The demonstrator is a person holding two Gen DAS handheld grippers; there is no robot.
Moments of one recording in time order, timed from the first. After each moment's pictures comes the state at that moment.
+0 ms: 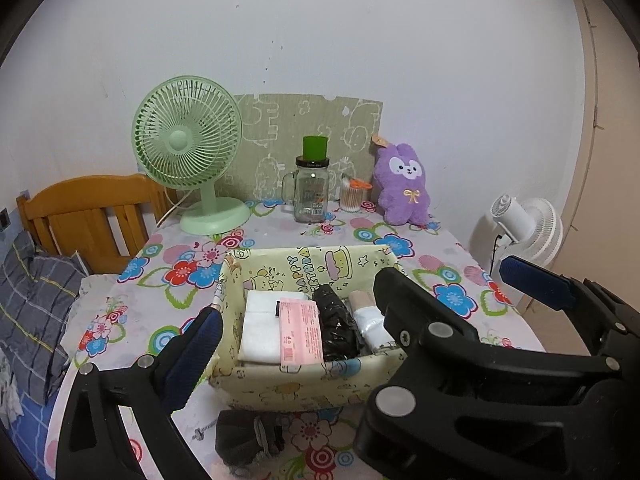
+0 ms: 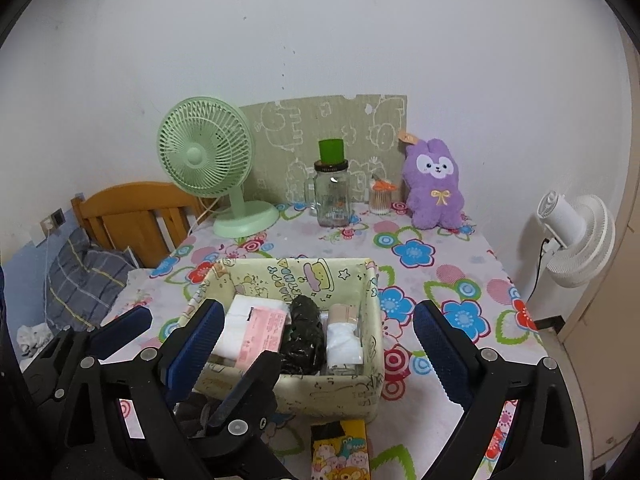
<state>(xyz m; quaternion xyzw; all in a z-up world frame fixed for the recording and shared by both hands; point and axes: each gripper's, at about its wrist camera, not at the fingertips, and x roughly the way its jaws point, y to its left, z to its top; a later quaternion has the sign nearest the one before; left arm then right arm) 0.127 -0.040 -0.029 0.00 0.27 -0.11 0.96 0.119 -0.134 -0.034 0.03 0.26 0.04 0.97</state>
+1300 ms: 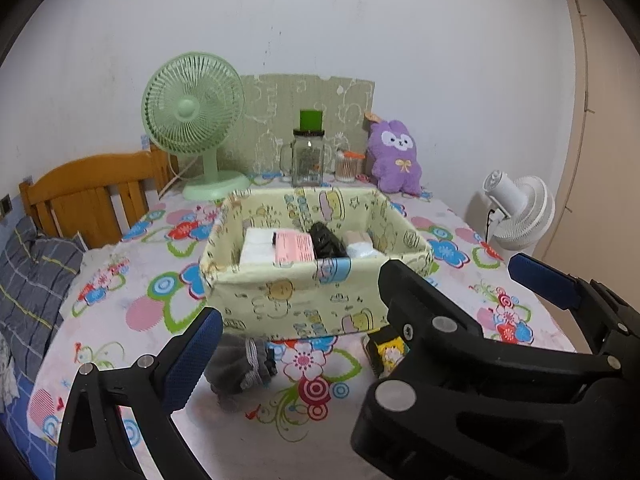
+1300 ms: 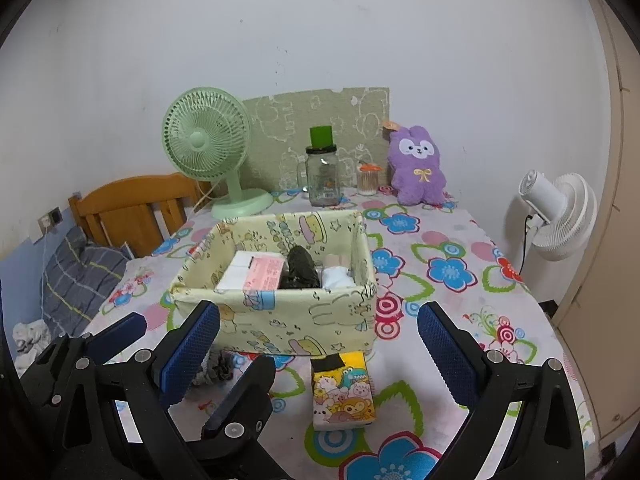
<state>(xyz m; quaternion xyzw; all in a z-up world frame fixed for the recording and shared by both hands) 0.076 -0.037 -0.078 0.00 0.29 -0.11 0.95 0.061 -0.130 -0.082 0.04 0.25 0.02 0.97</state>
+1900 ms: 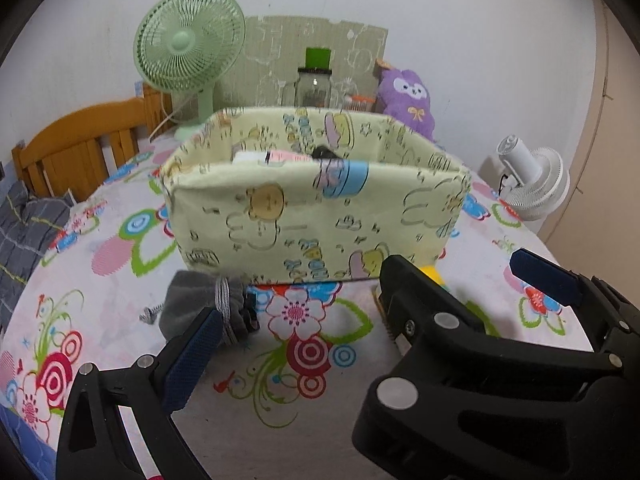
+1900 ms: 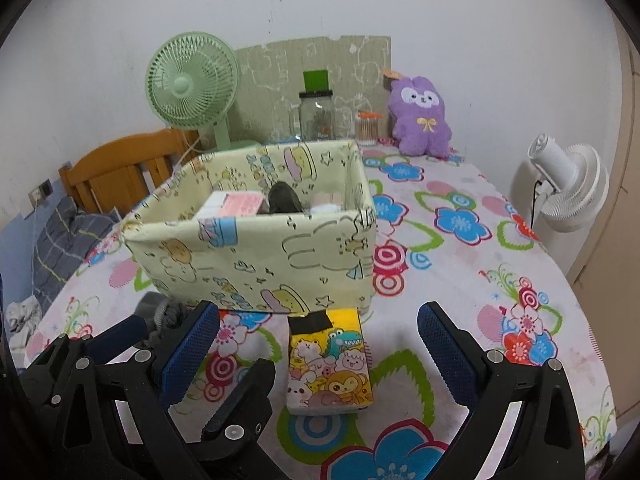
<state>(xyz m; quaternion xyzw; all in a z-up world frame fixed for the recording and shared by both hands) 0.098 -0.045 -0.135 -0.01 0.36 -0.10 0.93 0.090 -0.136 -0.139 0.03 0.32 0.02 0.95</state>
